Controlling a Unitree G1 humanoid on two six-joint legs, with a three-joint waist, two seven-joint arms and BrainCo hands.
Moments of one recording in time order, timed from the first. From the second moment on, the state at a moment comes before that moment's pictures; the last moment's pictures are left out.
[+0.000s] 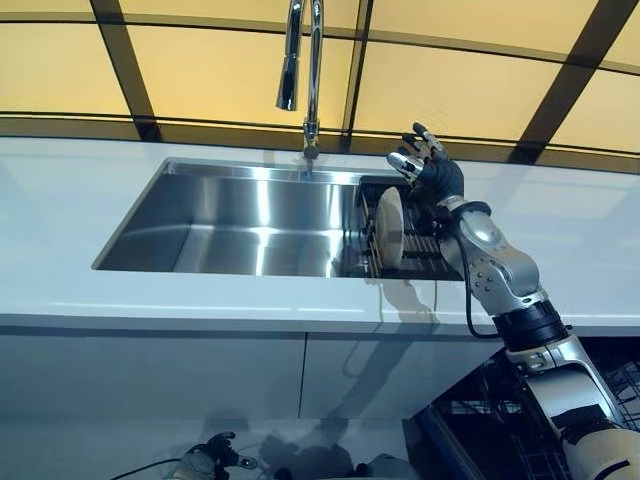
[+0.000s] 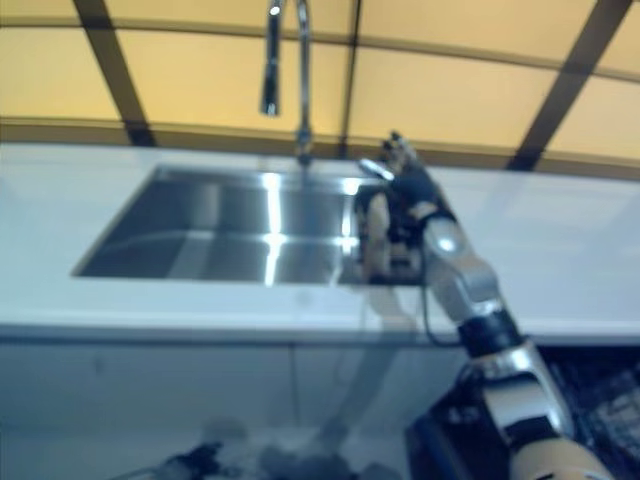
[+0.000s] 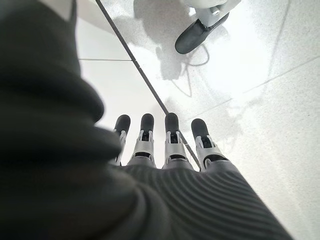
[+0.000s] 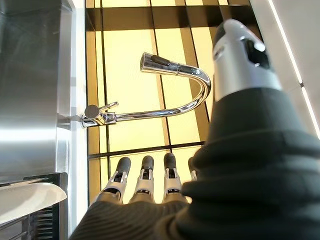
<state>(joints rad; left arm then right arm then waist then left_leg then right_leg) -0.10 0.29 -0.42 1.24 0.08 0.01 0.00 -0.71 -0.49 0.22 0.16 0.82 0.22 -0.26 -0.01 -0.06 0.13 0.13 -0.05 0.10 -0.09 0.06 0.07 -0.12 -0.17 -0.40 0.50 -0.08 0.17</state>
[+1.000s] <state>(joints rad) -0.11 0.30 -0.42 1.24 0.08 0.01 0.00 -0.72 -0.56 0.22 0.34 0.82 0.36 -0.20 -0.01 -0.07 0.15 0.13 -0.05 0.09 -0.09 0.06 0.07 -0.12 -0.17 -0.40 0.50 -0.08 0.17</state>
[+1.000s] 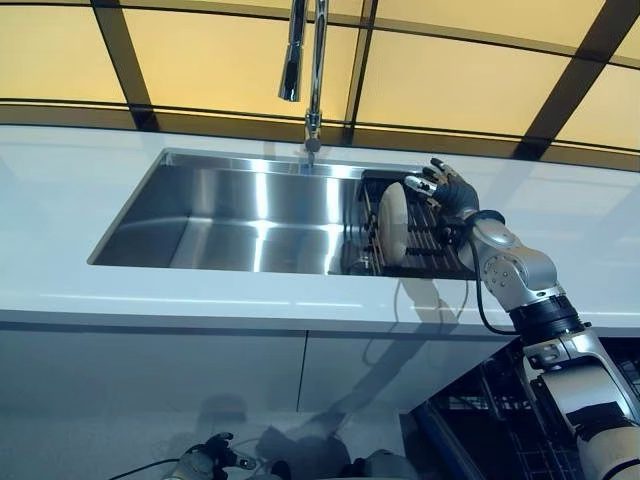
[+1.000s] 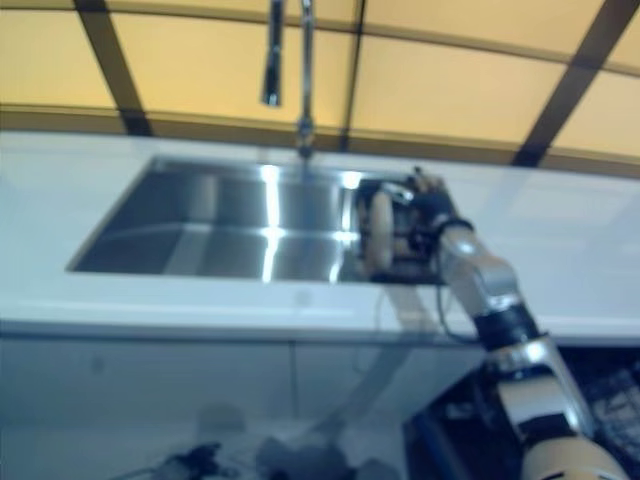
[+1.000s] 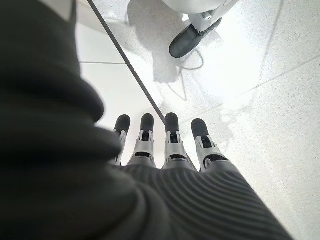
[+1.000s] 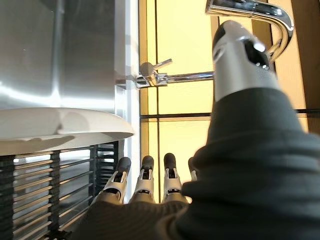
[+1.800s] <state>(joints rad) -0.11 0.31 -0.42 1.24 0.08 0.01 0.00 -0.72 -0.57 0.23 0.42 0.81 0.43 -0.09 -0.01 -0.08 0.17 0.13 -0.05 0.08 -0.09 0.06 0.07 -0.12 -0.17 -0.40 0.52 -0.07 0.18</state>
